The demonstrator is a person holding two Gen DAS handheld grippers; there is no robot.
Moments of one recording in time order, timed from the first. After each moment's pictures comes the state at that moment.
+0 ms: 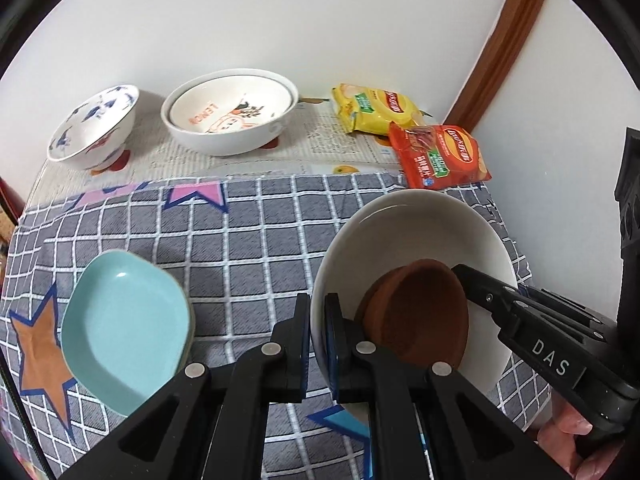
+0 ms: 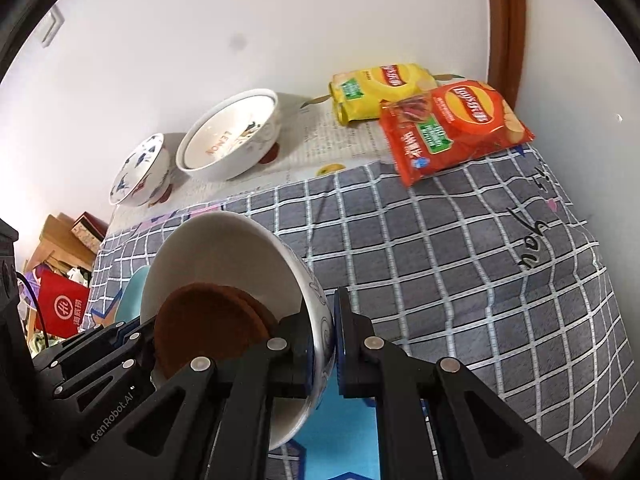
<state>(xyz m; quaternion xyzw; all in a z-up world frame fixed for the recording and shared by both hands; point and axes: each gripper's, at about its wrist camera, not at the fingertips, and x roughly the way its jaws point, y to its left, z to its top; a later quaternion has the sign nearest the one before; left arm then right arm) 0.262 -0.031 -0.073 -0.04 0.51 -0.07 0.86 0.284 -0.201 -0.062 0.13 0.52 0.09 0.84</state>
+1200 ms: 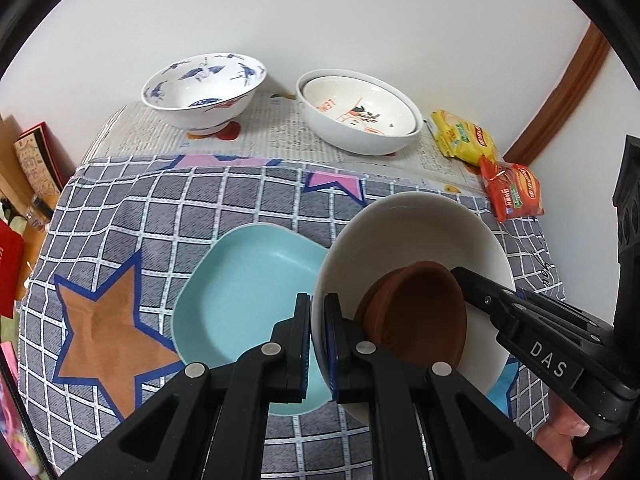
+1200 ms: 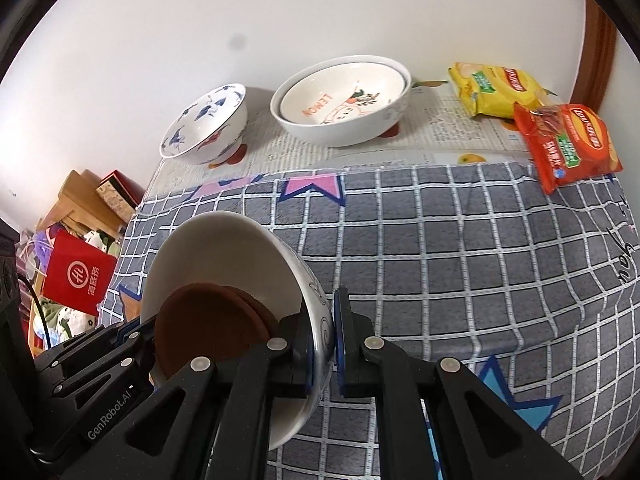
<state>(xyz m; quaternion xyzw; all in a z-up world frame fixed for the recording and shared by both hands) 0.242 0.109 -0.083 -0.09 0.51 -0.01 0.86 0.291 -0.057 -0.069 0.09 0.53 0.15 0.83</state>
